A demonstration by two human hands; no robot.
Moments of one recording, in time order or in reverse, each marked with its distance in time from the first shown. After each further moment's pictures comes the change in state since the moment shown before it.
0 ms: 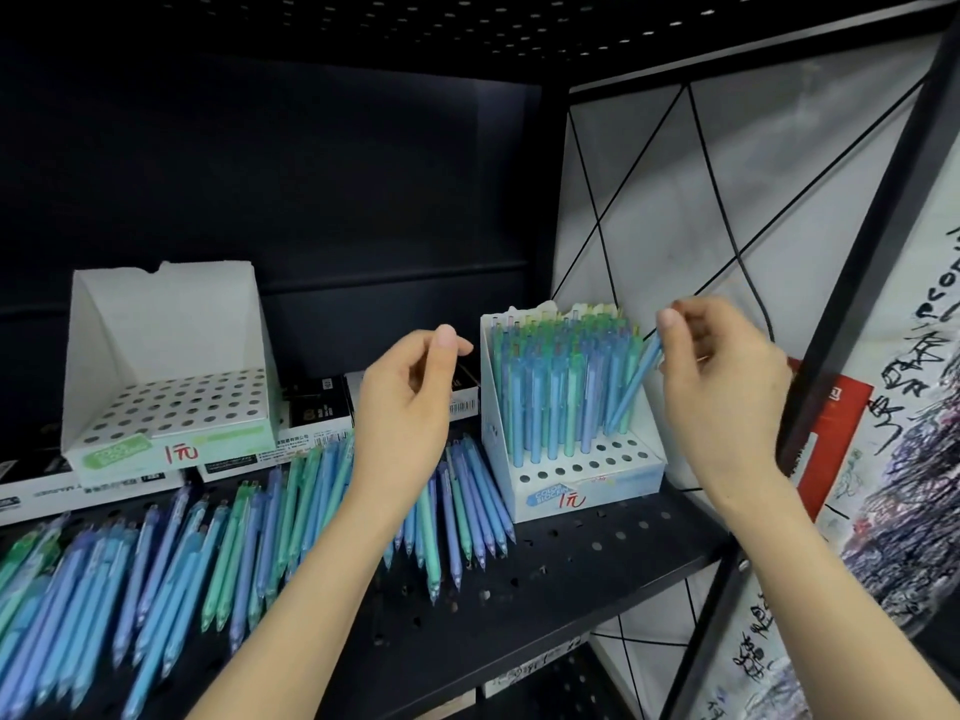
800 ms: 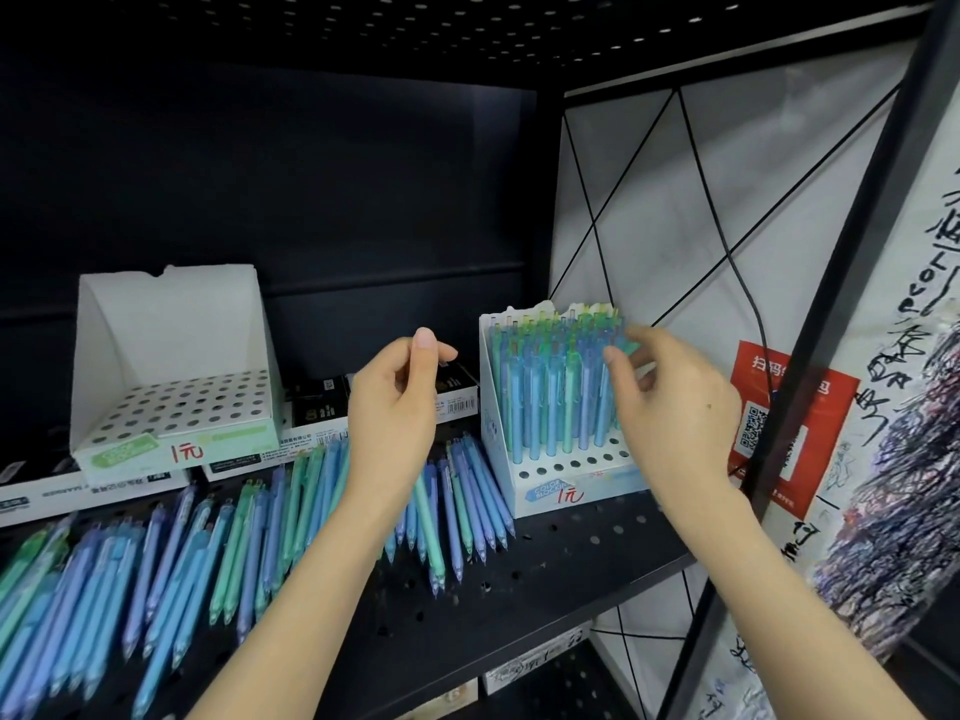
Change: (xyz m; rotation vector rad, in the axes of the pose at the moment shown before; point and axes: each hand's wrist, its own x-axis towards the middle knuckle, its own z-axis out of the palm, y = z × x) left_hand 0.001 -0.009 -0.001 -0.037 0.061 -0.100; right_hand -0.019 -0.003 0.012 -0.255 -0.165 0.021
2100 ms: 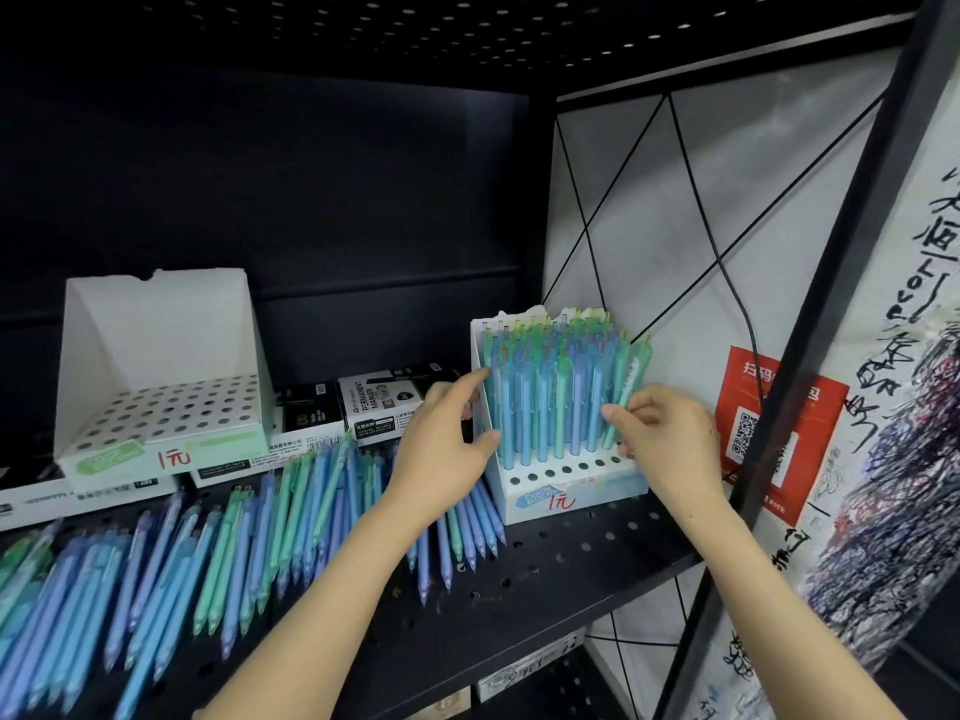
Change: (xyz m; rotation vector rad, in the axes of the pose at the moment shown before) left_hand 0.001 -0.041 0.028 0.397 -0.426 0.037; right_hand -0.007 0.048 0.025 0.291 -0.280 0.358
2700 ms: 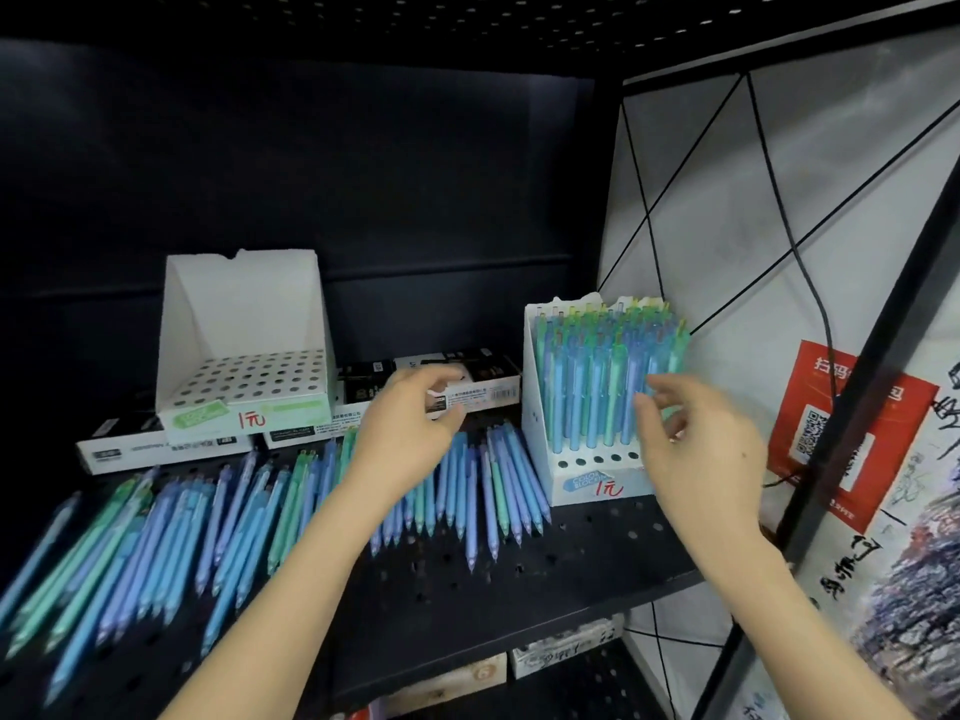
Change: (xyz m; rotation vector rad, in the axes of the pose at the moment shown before) left_hand -0.021 -0.021 -0.054 0.140 0.150 -0.121; right_hand -0.043 -0.033 0.004 -0.193 0.185 -0.352
